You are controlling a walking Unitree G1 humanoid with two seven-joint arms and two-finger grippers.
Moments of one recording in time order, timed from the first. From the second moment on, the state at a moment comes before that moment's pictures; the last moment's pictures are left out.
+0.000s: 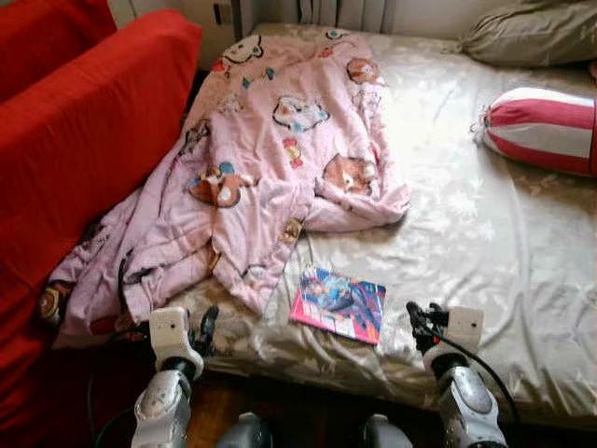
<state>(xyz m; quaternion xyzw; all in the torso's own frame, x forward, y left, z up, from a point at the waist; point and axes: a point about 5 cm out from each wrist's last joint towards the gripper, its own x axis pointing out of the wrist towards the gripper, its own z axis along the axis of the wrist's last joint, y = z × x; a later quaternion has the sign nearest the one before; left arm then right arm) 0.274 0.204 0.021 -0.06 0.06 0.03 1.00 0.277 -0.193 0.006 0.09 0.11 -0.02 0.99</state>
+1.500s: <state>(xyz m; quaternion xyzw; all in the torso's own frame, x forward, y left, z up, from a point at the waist) 0.266 0.211 0.020 -0.06 0.08 0.03 0.99 0.276 -0.192 0.003 0.08 0.13 -0.03 0.99</state>
